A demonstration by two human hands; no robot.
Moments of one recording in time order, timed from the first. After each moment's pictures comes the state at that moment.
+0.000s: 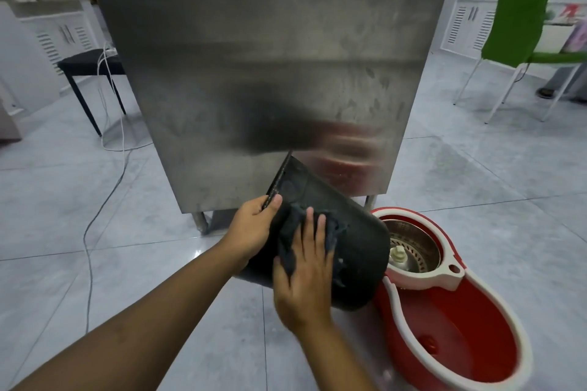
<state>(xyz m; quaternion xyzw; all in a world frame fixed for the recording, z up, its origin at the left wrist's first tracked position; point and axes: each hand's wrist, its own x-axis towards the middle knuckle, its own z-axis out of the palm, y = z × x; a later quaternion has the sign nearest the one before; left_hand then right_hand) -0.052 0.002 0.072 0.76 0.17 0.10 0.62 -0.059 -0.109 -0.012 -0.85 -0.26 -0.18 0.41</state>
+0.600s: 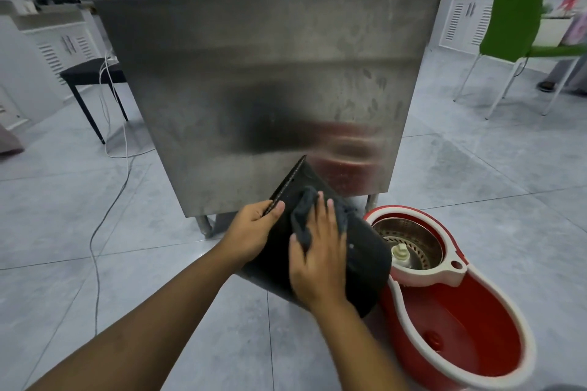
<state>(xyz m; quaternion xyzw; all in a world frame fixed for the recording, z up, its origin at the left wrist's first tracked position) -0.062 0.009 0.076 0.81 0.11 0.09 0.57 -0.037 -0.116 0.017 -0.85 -0.22 -0.16 0.44</state>
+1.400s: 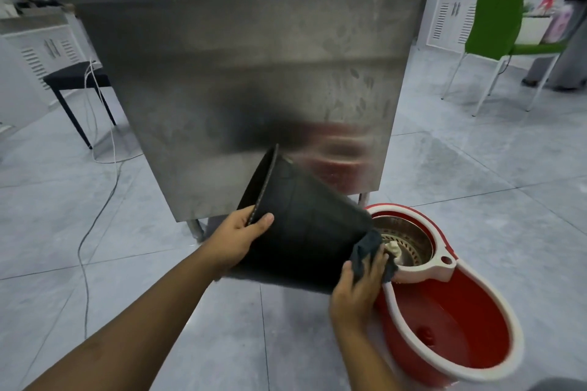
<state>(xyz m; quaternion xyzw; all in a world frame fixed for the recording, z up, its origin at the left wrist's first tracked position) -0.066 0.012 0.080 0.75 0.12 0.02 0.65 -0.028 -0.168 -0.062 -0.75 0.05 -0.13 0.64</state>
